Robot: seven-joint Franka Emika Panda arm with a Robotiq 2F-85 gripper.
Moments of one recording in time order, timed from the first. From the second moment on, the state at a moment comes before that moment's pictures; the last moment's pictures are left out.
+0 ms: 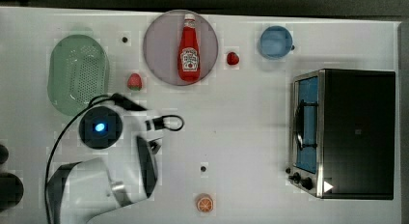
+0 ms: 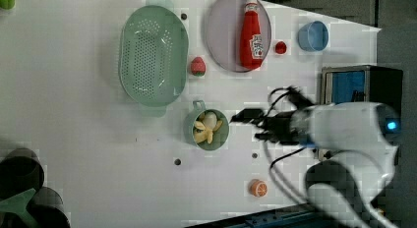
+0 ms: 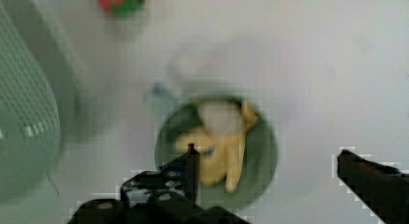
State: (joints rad) arm 0.04 0.03 0.32 -2.33 0.09 0.75 0.06
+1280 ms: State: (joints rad) arm -0.07 -0.21 -0.07 -1.83 -0.01 0.04 0.05
